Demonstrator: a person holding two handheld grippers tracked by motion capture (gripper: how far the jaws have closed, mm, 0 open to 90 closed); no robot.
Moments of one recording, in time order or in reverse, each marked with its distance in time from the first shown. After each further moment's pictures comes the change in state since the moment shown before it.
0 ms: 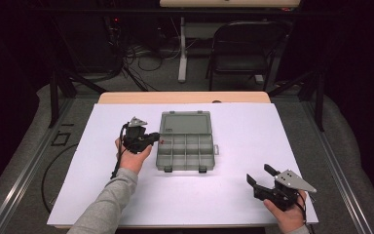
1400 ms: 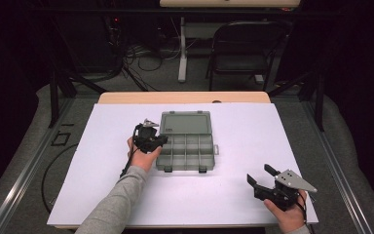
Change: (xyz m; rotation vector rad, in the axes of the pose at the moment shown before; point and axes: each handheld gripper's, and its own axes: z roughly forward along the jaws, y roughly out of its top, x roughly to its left) left arm -0.006 -0.003 0.037 0.067 0.030 0.031; right arm -0.001 0.000 0.000 0.002 0.004 0.000
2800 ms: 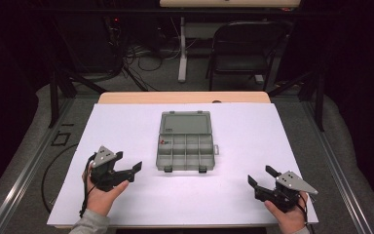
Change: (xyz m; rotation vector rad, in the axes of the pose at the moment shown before) left arm -0.001 -0.093 -0.137 -0.198 0.073 0.022; right arm 0.001 -0.002 -0.004 0.005 -0.016 0.004
